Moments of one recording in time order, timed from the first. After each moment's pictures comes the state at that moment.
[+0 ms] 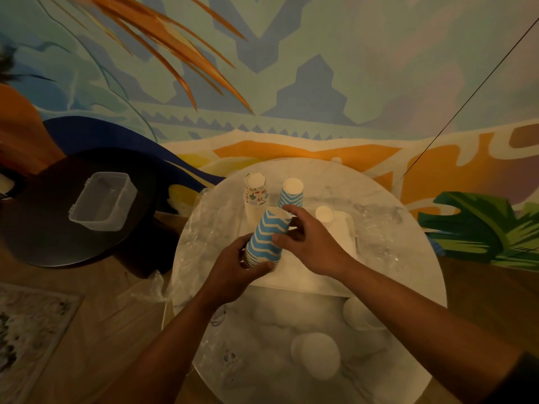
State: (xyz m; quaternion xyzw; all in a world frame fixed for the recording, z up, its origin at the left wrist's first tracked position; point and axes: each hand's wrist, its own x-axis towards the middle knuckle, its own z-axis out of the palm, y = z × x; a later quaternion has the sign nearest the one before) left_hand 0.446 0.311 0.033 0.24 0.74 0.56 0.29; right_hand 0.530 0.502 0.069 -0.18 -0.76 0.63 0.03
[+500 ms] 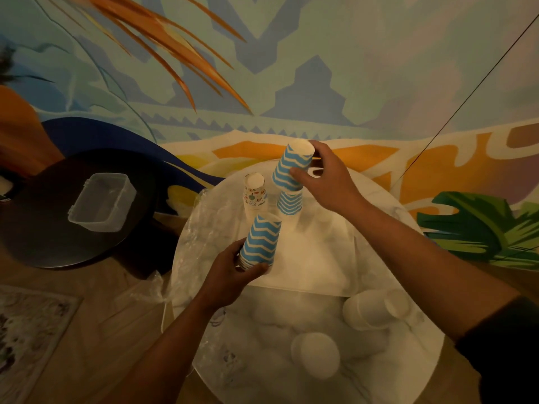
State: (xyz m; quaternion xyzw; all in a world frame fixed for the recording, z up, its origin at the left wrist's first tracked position) left_hand 0.450 0.304 0.028 0.22 0.74 0.57 0.29; right_hand 0.468 0.576 0.117 -0.17 -0.83 0.49 0.21
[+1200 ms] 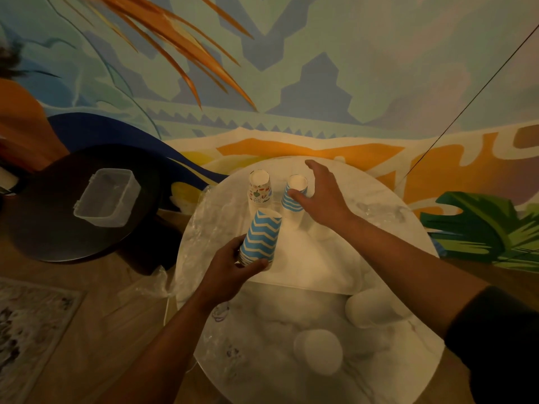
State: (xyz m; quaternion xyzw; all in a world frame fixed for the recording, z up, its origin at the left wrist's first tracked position) left_hand 0.444 0.294 0.026 0.22 0.74 0.57 0.29; right_hand 0.467 0.567 0.059 -0.24 -0.90 0.35 0.14
